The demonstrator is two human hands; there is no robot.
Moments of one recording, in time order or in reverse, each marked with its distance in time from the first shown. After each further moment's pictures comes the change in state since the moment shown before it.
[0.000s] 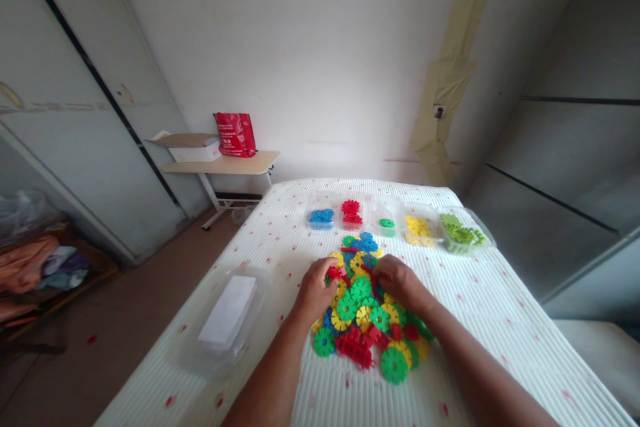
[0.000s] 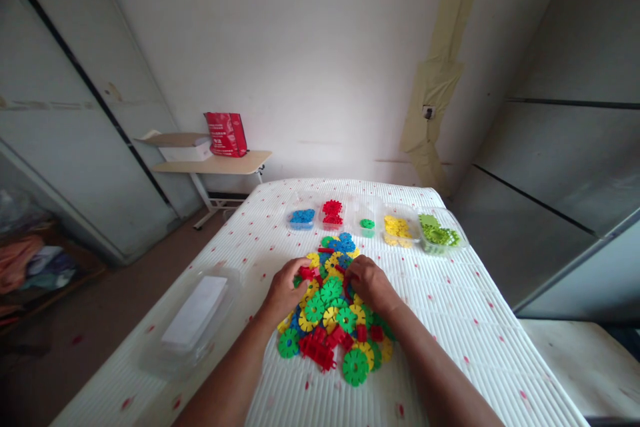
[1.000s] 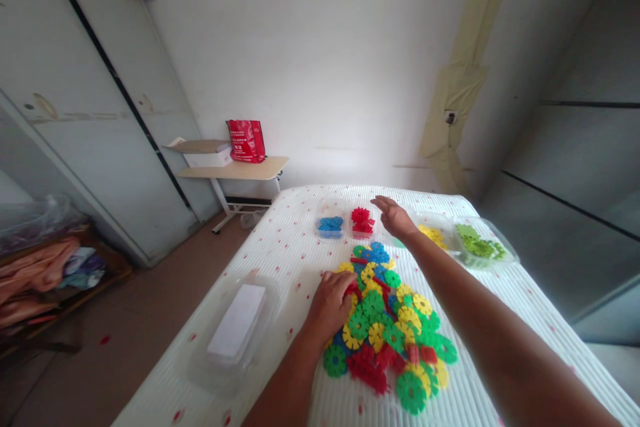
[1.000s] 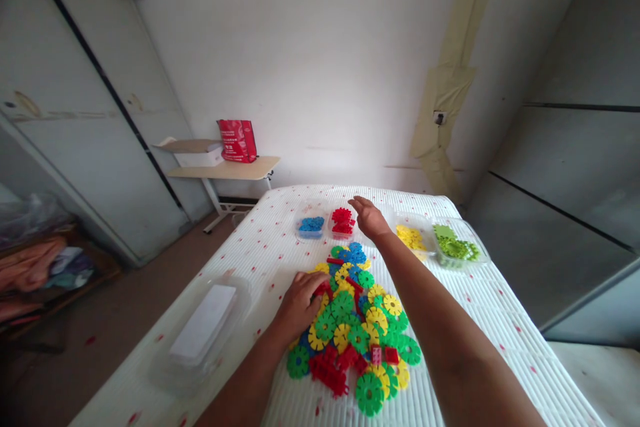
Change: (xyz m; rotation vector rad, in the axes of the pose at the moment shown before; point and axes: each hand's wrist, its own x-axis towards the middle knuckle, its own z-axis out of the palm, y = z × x) left_hand 0.003 0.012 -0.007 0.171 -0.212 0.097; right_hand 0.155 0.051 -0.029 -0.295 0.233 -0.079
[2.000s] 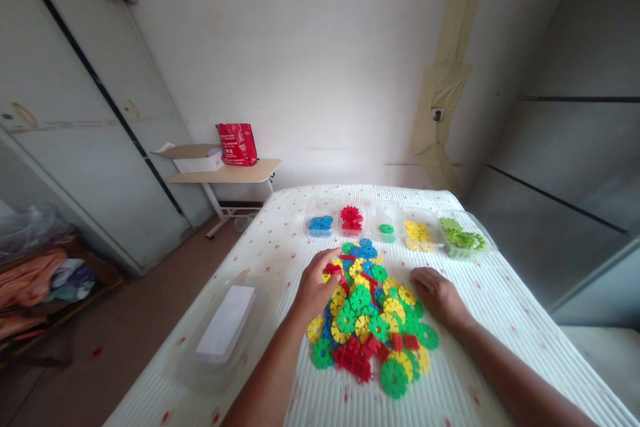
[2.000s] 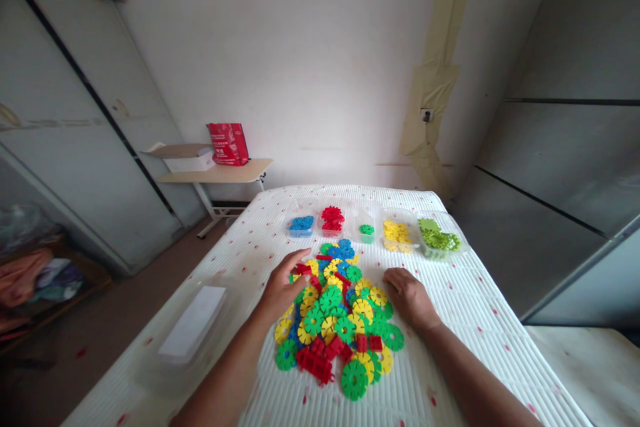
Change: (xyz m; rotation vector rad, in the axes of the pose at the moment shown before) left_hand 0.016 0.013 -0.020 -0.342 0.209 -0.076; right_hand -0.201 0.004 -0.040 0.156 -0.015 0.102
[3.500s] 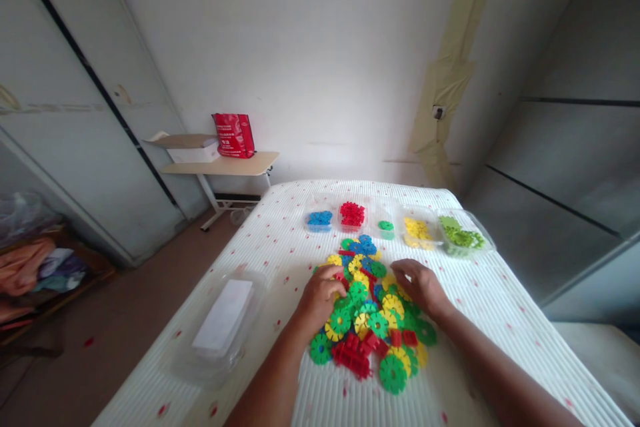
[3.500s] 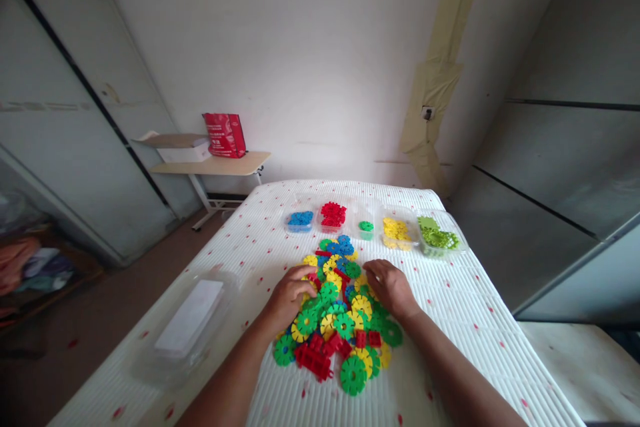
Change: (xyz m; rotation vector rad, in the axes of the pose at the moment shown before) left_hand -0.022 -0.024 0.017 0.182 -0.170 0.054; right_hand 0.029 -0.036 0.008 -0.039 -0.084 0.020
